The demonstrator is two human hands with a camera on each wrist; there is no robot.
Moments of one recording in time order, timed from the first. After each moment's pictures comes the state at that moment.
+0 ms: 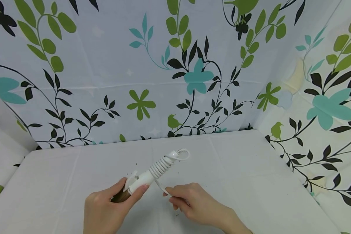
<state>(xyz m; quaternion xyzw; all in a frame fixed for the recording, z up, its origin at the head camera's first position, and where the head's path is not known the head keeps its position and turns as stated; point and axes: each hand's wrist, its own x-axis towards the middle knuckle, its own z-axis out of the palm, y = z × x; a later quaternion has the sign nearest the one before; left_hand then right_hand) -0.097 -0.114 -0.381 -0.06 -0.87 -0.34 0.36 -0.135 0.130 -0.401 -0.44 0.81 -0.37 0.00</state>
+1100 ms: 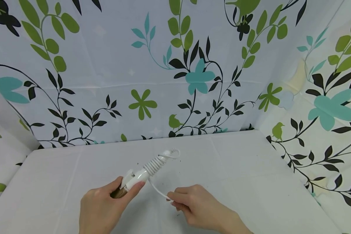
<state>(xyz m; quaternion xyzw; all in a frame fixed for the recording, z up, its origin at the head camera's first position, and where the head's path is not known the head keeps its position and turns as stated) -0.097 -0.123 -0.373 0.02 -0.93 -0.26 0.26 -0.126 0.133 -0.395 -0.49 0.82 -0.28 -0.08</state>
